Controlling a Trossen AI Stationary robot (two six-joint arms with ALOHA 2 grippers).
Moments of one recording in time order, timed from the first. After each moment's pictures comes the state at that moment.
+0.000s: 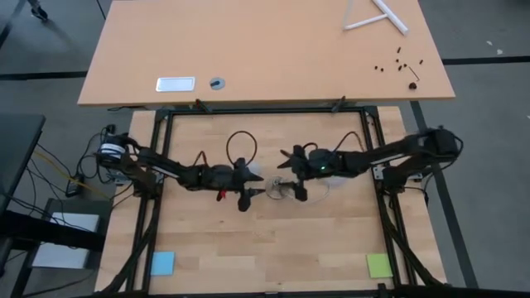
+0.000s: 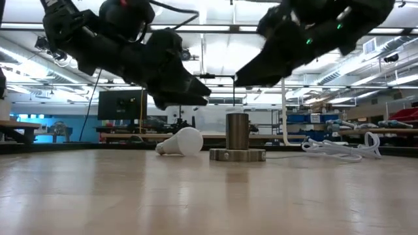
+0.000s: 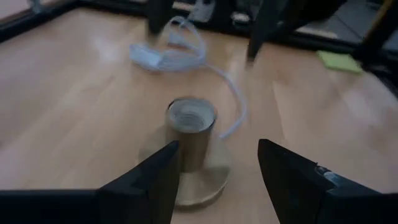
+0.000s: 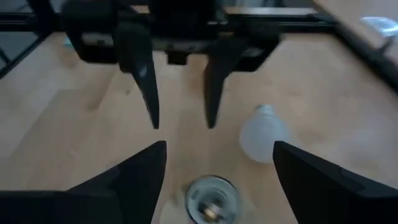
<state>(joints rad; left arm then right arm) -0.06 1.61 0.59 0.68 -0.14 -0.24 -0.03 1.42 0.66 0.33 0.03 -0.01</state>
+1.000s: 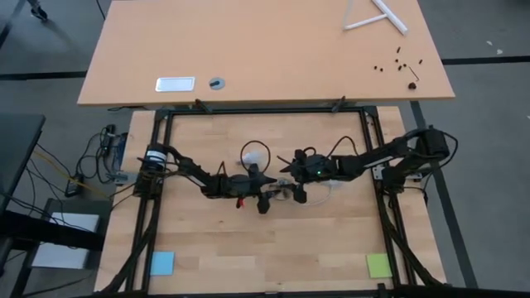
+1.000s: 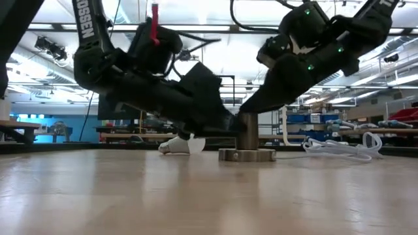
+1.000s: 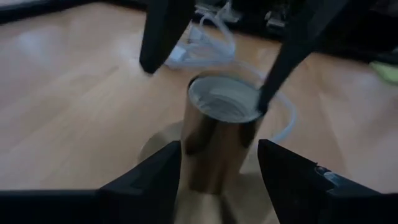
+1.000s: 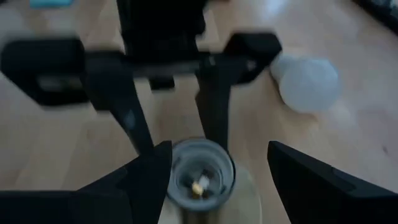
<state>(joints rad) -0.07 2.03 0.76 0.97 -0.27 -0.26 -0.03 1.56 0.58 0.46 0.05 0.04</state>
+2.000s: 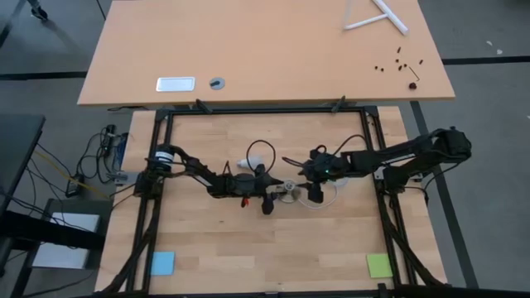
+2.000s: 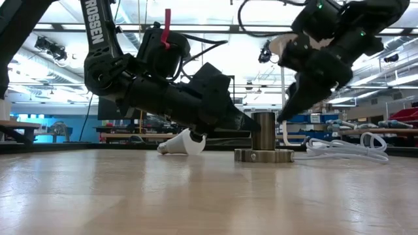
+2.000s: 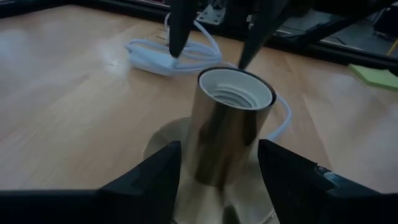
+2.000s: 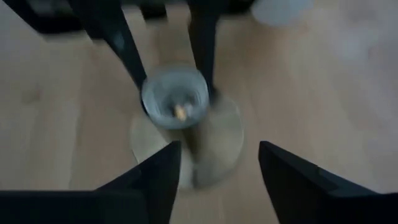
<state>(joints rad) -0.06 2.09 0.82 1.02 -0.18 -0.24 -0.03 1.31 0.58 -0.07 0.04 0.12</state>
